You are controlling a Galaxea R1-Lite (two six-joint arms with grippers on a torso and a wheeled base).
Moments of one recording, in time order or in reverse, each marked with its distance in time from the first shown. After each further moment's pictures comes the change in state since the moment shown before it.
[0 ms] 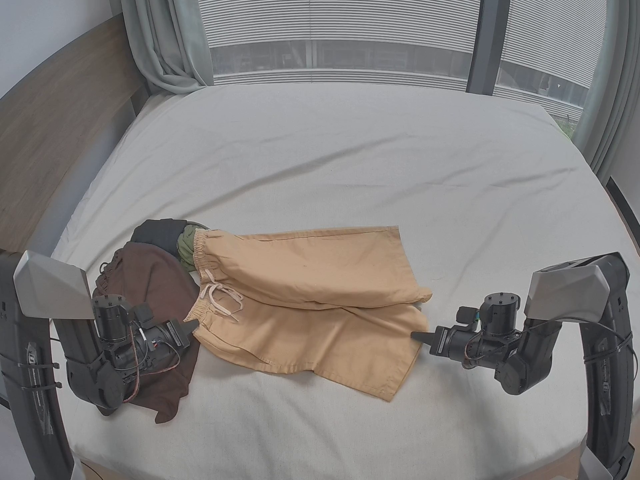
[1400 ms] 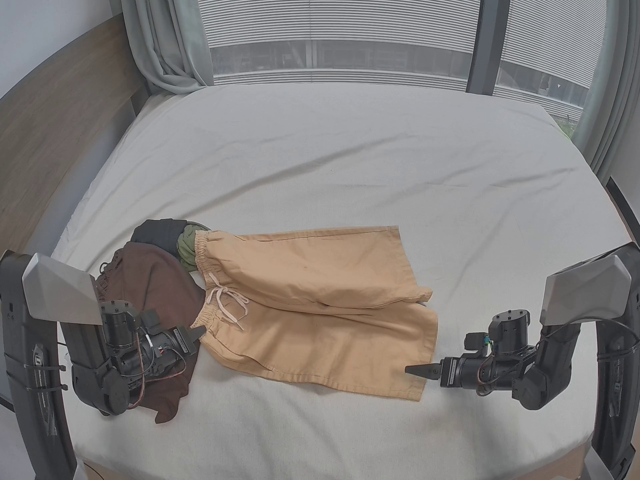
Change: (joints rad) left arm -0.035 0.030 0.017 -0.036 0.001 0.000; right arm 0.025 -0.118 0.233 0.094 0.000 -0.079
